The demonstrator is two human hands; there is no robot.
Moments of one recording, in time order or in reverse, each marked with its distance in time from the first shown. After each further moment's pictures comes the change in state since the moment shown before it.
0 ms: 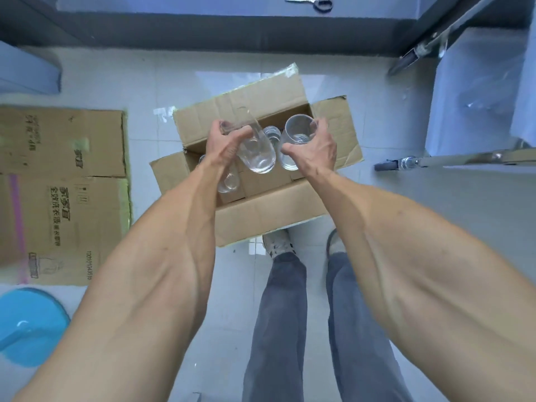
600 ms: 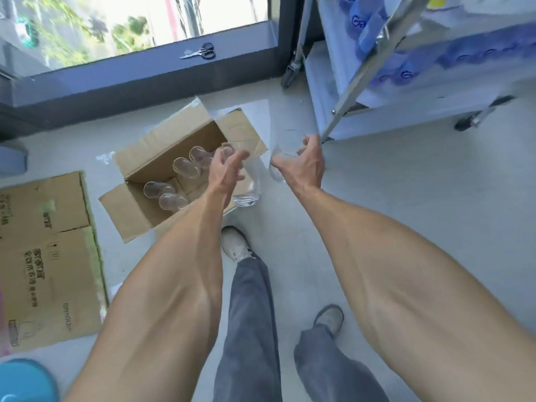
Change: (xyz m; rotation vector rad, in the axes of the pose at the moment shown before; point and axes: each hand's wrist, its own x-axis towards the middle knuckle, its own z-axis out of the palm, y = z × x) left_hand -0.216 -0.009 0.184 0.008 -0.192 0.145; right_hand -0.120 0.134 -0.215 0.235 0.326 0.062
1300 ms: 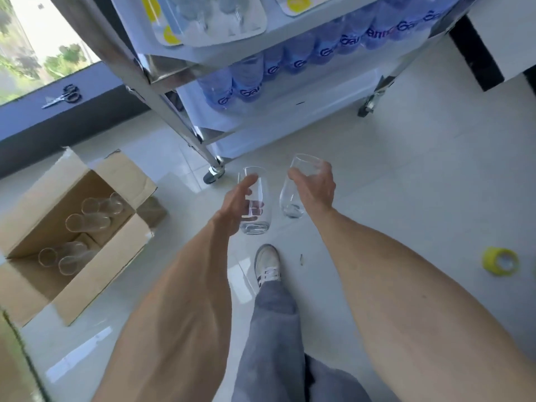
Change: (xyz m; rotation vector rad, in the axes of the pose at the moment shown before) left_hand -0.014 -0.018 0.323 0.159 -0.390 -0.378; right_hand 0.150 0.182 -0.239 0.188 0.111 0.413
